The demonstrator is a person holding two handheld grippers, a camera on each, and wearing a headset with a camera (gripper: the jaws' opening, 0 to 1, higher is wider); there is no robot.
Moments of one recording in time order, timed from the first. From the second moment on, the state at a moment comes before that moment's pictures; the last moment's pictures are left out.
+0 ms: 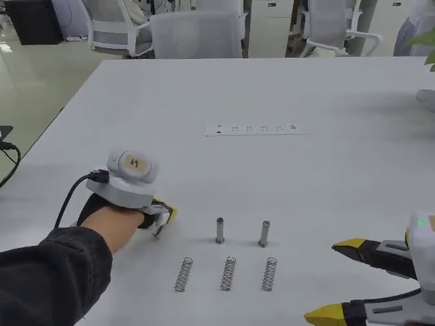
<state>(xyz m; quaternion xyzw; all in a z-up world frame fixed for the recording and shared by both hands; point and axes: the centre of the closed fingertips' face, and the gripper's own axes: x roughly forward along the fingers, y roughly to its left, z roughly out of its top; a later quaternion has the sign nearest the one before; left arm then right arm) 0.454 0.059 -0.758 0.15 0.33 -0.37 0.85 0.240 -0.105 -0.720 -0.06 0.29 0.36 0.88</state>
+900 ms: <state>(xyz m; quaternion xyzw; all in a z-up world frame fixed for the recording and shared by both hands) 0.433 0.075 -0.743 0.11 0.32 -0.37 0.87 0.237 -0.095 -0.705 -0.09 0.29 0.37 0.88</state>
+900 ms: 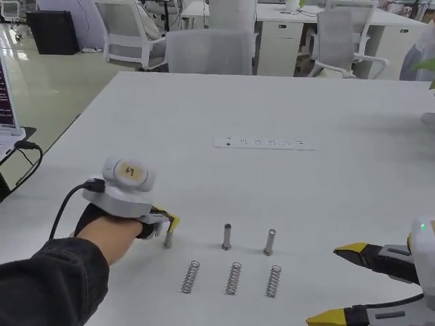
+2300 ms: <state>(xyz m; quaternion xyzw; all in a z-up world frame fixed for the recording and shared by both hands) 0.417 0.075 -0.742 0.10 0.30 -0.38 0.87 0.236 -0.087 -0.702 -0.10 0.29 0.38 0.88</state>
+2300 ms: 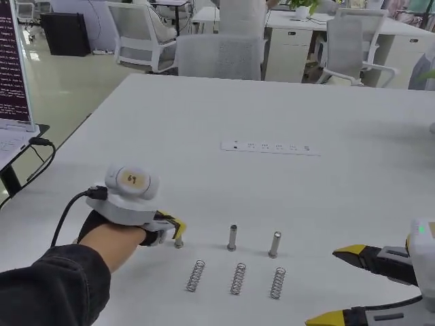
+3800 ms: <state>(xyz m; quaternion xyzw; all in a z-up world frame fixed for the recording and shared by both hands) 0.382 0.086 -0.719 0.09 0.28 -0.39 0.87 0.238 -0.085 -0.701 -0.10 0.28 0.38 0.88</state>
